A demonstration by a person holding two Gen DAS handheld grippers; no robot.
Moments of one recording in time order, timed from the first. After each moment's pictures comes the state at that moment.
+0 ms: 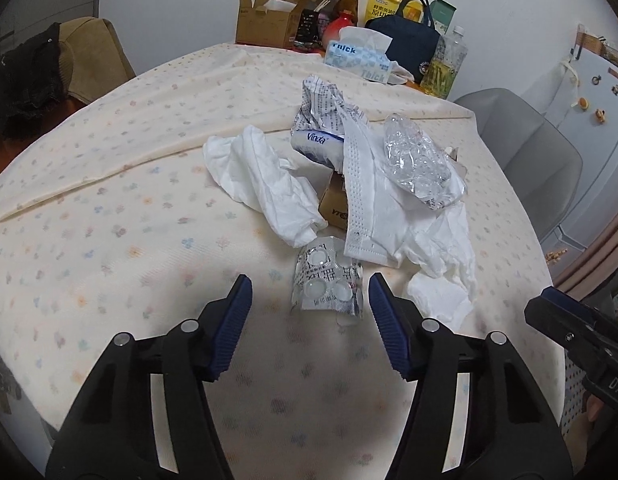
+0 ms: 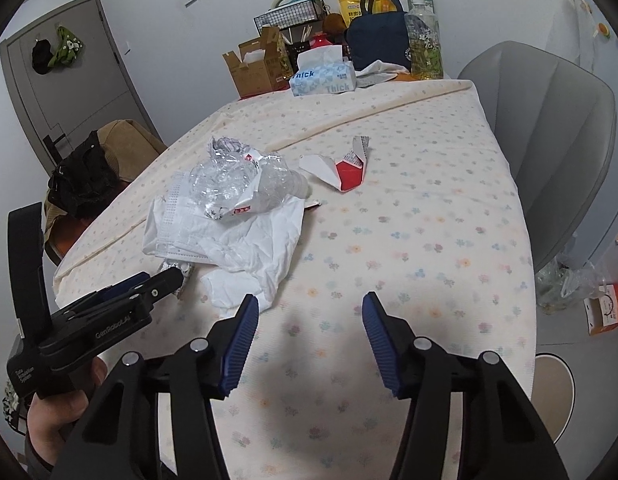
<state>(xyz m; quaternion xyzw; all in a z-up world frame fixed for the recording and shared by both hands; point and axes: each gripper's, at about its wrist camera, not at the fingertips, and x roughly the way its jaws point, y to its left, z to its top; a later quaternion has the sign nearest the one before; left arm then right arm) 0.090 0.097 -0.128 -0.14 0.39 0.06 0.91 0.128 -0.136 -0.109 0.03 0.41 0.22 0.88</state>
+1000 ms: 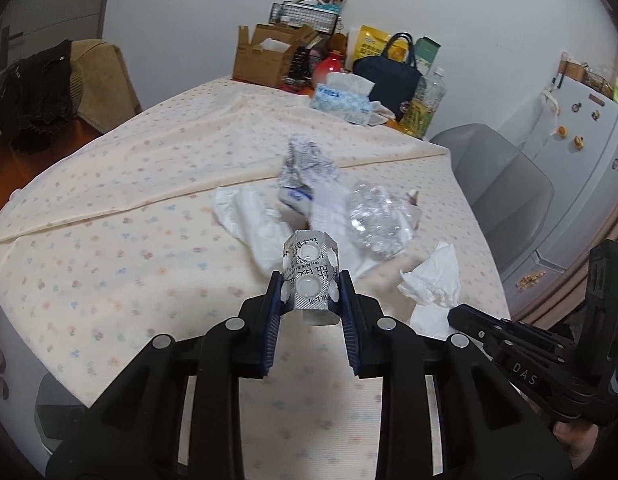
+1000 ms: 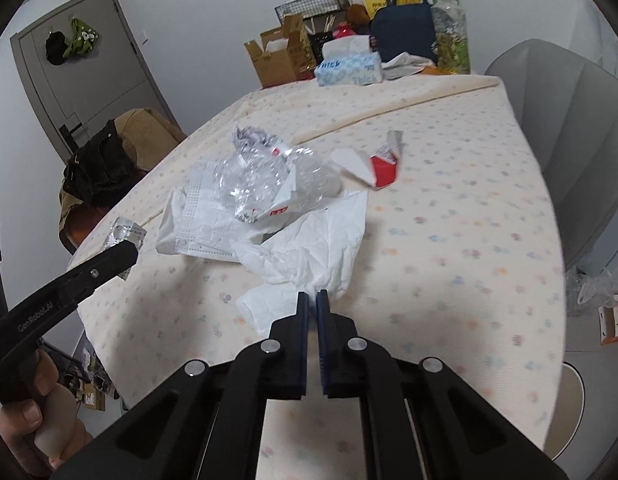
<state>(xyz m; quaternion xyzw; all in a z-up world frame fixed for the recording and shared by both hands) 0.053 0.094 -0.073 -0.16 0.34 0.04 0.93 0.128 -0.129 -0.103 0.03 0.41 0.25 0.88</state>
